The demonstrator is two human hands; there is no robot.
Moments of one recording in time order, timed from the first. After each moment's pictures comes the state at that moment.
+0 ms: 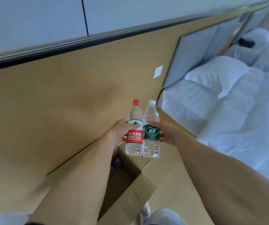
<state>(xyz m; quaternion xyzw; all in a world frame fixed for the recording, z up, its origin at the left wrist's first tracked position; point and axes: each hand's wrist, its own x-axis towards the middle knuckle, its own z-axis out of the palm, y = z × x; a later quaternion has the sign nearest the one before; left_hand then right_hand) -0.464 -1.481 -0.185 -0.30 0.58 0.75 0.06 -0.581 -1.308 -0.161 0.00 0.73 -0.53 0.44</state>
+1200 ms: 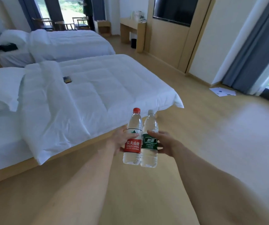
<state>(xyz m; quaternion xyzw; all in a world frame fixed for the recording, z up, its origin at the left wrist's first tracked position) -0.474 -0.772 -0.144 0.16 0.68 0.56 0.45 -0.332 -0.622 -0.135 0.41 0.59 -0.69 -0.02</state>
